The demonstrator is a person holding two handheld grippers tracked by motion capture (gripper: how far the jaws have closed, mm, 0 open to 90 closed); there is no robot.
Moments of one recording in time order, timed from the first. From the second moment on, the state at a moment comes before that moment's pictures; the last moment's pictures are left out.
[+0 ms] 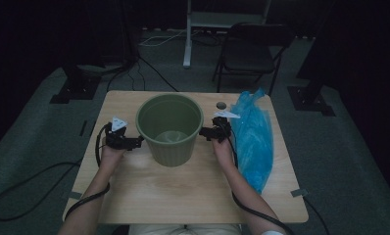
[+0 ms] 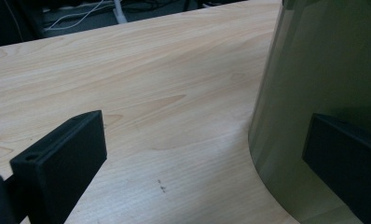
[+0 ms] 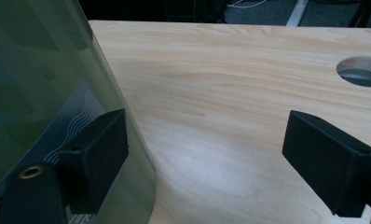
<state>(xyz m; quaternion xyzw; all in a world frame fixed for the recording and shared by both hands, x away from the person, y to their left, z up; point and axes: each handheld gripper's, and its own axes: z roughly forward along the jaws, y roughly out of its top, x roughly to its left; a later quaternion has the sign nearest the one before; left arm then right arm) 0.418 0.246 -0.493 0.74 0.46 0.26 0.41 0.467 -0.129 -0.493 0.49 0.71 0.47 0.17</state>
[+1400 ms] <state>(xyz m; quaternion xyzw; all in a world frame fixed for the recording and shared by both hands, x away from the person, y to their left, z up) 0.321 0.209 -0.494 0.79 0.38 0.21 0.43 0.348 -0.187 -0.496 0.48 0.72 0.48 0.13</state>
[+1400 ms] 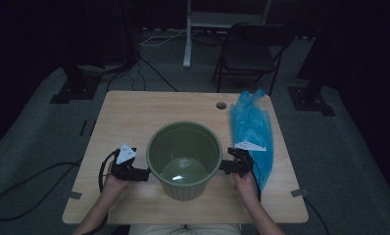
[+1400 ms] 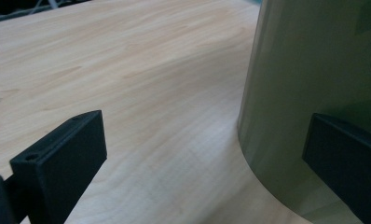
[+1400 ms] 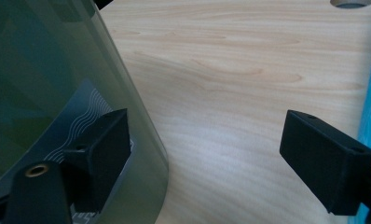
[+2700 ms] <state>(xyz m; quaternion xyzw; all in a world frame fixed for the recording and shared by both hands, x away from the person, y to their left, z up) 0.276 0.316 -0.530 0.75 0.45 0.21 0.43 0.392 -0.309 -0.509 0.61 0.65 0.40 0.22</state>
